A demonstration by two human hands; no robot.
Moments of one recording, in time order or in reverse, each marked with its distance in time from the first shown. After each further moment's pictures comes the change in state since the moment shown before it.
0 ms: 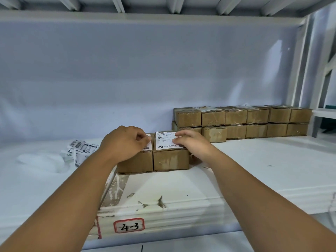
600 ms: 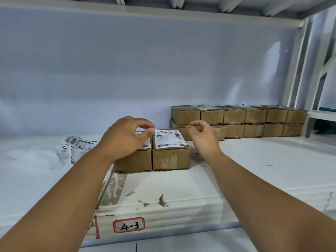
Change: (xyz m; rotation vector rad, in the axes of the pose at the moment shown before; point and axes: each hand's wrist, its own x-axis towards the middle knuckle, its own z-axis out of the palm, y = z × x) left_hand -0.007 0.004 -0.005 -0.207 0.100 0.186; right_hand 0.014 0.010 -0.004 0.031 0.428 -0.102
